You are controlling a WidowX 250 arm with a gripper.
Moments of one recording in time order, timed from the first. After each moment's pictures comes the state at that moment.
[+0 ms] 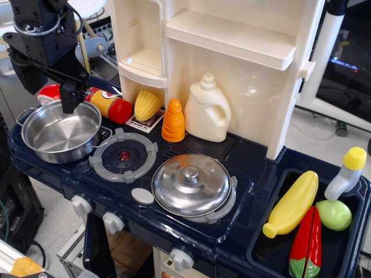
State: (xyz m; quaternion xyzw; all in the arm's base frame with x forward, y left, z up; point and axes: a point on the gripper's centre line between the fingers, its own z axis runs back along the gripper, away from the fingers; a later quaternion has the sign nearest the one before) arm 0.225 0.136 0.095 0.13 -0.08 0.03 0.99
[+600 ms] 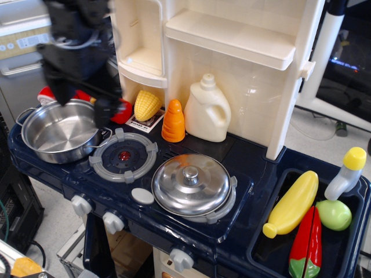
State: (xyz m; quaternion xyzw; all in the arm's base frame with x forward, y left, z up) arm 0.224 0.079 0.098 0.12 -0.09 0.01 0.99
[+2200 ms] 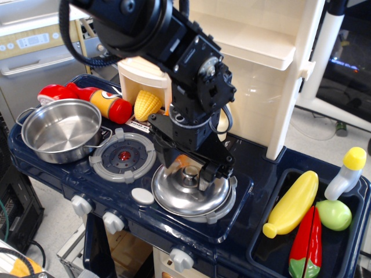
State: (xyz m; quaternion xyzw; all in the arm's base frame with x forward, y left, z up) arm 0.250 -0.029 0.034 0.05 -0.10 -0.03 0.99
